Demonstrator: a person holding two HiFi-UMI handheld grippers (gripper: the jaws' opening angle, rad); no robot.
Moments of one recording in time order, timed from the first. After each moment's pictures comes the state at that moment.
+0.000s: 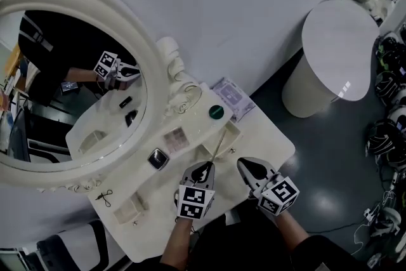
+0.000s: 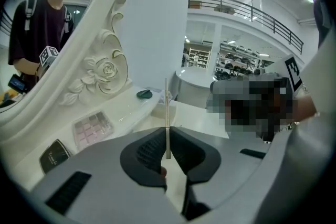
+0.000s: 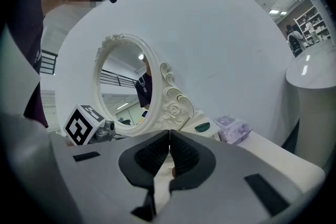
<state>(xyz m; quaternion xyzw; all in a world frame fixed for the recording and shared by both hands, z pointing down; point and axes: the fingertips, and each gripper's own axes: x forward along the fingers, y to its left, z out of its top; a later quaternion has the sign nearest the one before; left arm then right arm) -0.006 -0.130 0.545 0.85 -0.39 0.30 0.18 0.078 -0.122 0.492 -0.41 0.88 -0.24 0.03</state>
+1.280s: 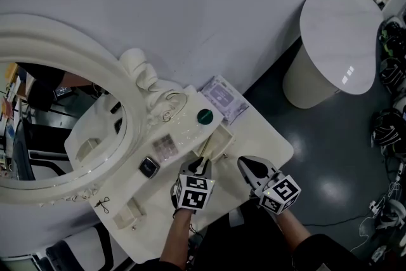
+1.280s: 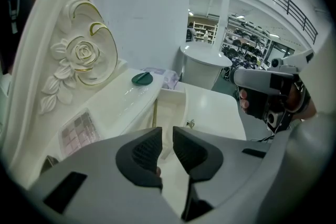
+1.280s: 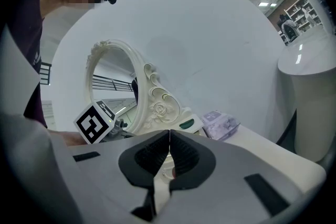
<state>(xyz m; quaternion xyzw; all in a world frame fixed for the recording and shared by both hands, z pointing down) 0.017 -0.169 0.596 0.79 -0.38 0.43 0.22 0.122 -0.151 0.525 -0.42 0.86 -0.28 0.05</state>
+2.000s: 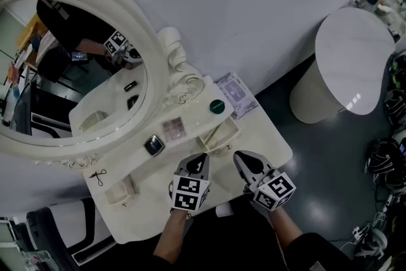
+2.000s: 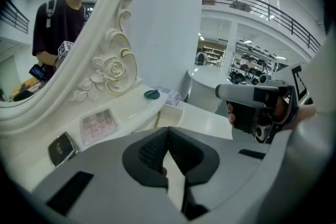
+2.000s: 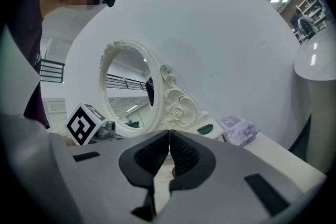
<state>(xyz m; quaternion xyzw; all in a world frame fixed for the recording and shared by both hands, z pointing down) 0.003 -0.138 0.538 0.81 -0.46 0.31 0.21 0.094 -0.136 0.490 -0.36 0.90 -0.26 0.05</state>
